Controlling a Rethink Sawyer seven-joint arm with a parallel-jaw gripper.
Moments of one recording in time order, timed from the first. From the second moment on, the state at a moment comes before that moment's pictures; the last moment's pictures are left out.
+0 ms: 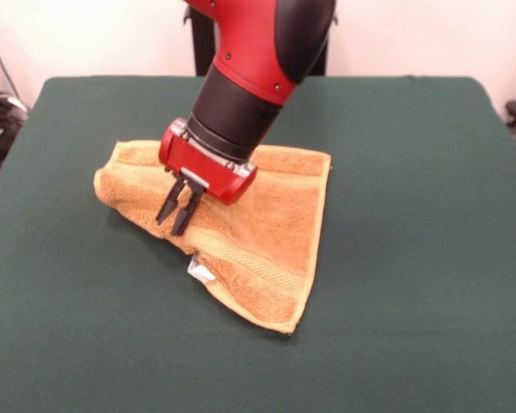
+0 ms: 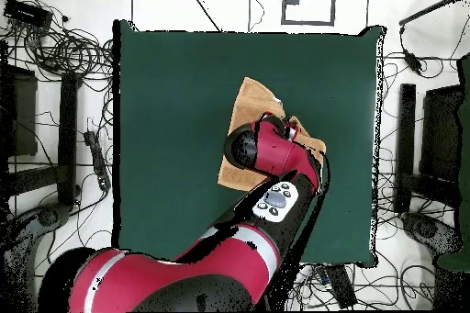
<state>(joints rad) 0.12 -0.15 -0.56 1.40 0.31 0.09 1.91</state>
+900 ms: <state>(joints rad) 0.15 -0.09 -0.62 1.39 0.31 0.05 1.91</state>
